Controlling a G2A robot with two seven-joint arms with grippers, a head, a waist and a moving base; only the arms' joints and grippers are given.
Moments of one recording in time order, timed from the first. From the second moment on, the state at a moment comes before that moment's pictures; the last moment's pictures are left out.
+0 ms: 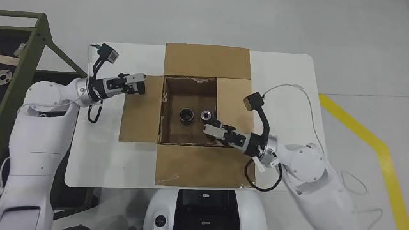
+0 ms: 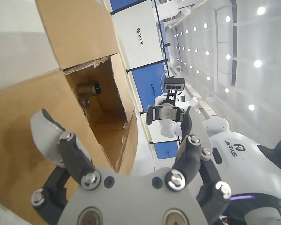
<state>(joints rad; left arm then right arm) 1.13 -0.87 -1.52 -1.46 -0.49 -0.27 -1.29 -1.45 -1.20 1.14 -2.01 0.13 -0.07 0.75</state>
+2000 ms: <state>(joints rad) 0.83 -0.96 -1.04 -1.64 -0.28 -0.07 -1.08 -1.71 -1.14 1.22 -2.12 0.16 -0.19 0.78</state>
